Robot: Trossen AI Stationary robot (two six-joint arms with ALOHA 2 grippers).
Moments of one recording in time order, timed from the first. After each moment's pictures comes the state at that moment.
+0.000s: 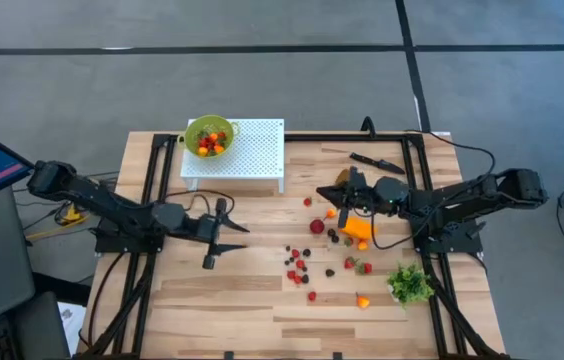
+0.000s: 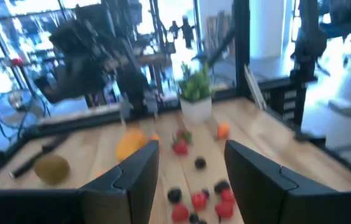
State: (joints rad) left arm -0.26 1.04 0.31 0.70 -0.13 0.15; right arm -0.06 1.22 0.39 0.77 0.18 0.24
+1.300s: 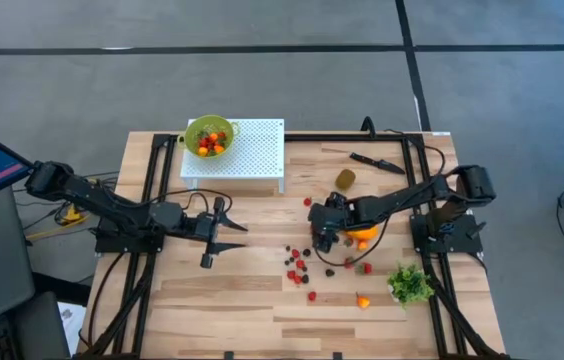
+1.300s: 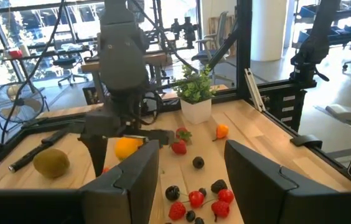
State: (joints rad) left arm -0.26 1.00 0.31 0.65 -0.13 0.12; right arm 0.08 1.68 0.89 -0.33 0.29 0.34
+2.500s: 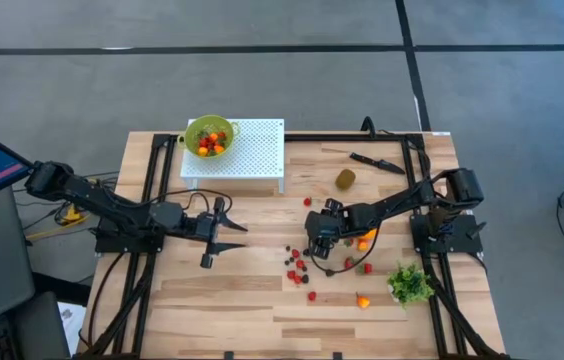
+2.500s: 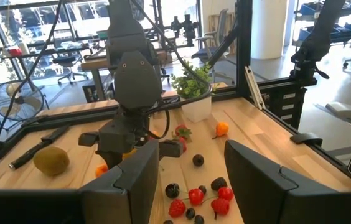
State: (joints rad) left arm -0.26 1.00 0.31 0.64 -0.13 0.12; right arm 0.11 1.77 0.89 -0.27 0.29 0.34
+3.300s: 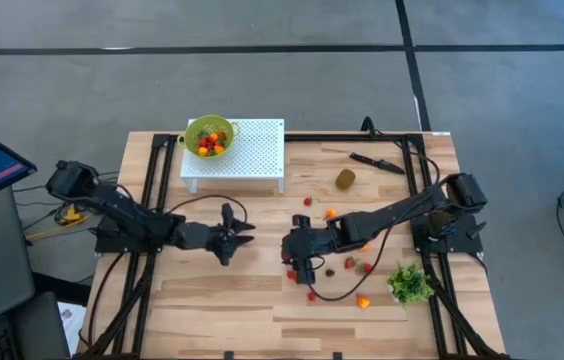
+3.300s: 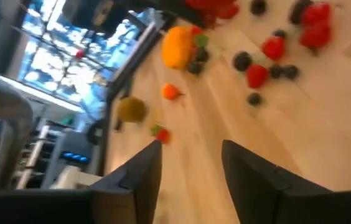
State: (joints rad) left arm -0.32 1.33 0.34 0.64 -0.55 0.77; right arm 0.26 1.77 1.24 -0.27 0.15 0.13
